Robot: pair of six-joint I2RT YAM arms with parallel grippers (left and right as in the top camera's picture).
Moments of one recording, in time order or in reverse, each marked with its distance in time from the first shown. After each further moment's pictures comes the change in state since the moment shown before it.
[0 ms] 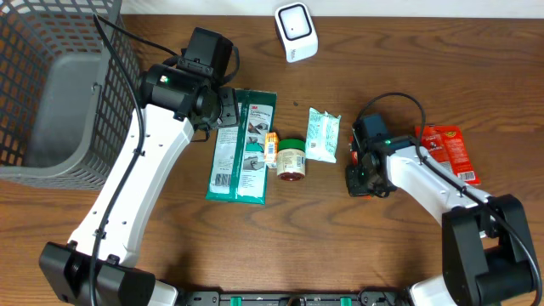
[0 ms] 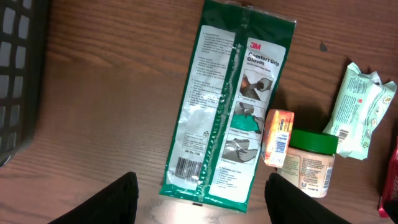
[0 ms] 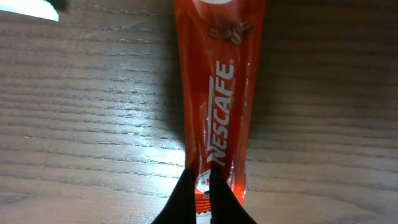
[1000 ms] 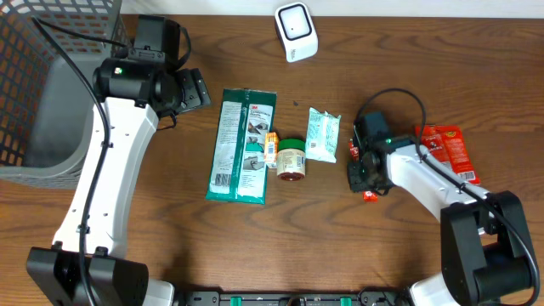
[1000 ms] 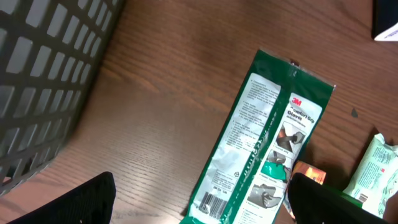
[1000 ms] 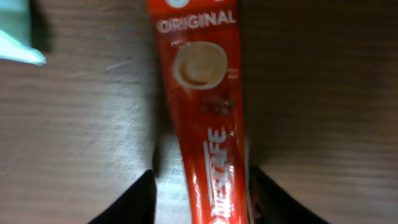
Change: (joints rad) left arm 0.197 0.000 0.000 0.066 0.000 0.000; right arm -0.010 0.018 -0.002 0.064 0.050 -0.029
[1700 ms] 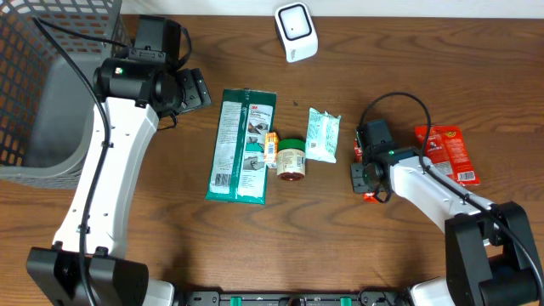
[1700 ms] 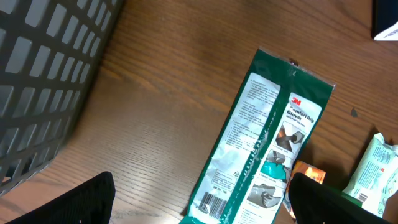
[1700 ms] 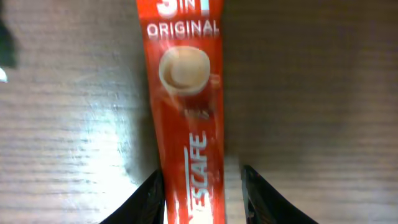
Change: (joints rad) left arm 0.000 0.000 0.000 0.000 0.000 0.000; right arm 0.000 -0.052 -0.083 0.089 0.073 0.002
